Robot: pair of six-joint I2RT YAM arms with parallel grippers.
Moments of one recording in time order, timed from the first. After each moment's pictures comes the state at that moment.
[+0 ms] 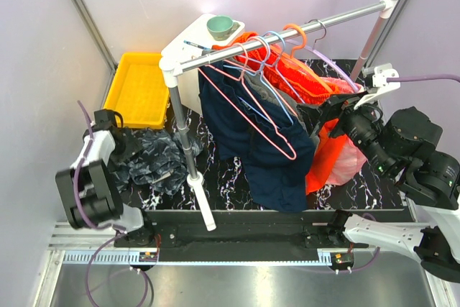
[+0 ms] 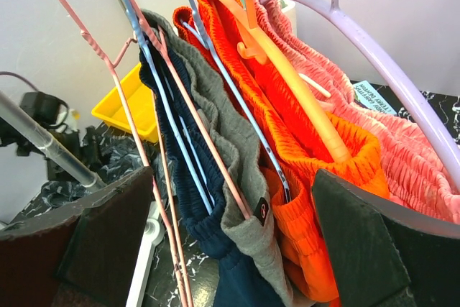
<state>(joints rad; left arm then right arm) 0.33 1.41 0.86 -0.67 -0.09 -0.39 0.94 0.89 1.60 -0.75 0.47 0.23</state>
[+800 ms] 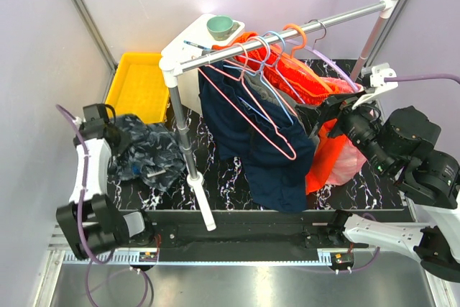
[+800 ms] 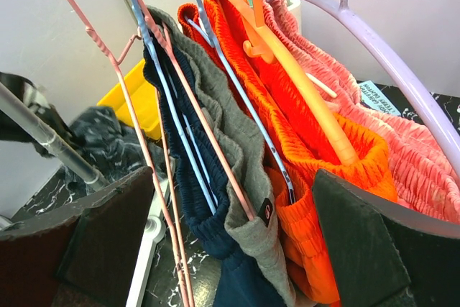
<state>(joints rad) 0.33 1.24 0.90 -0.71 0.02 -0.59 0.94 0.89 1.60 -0.75 0.46 0.22</state>
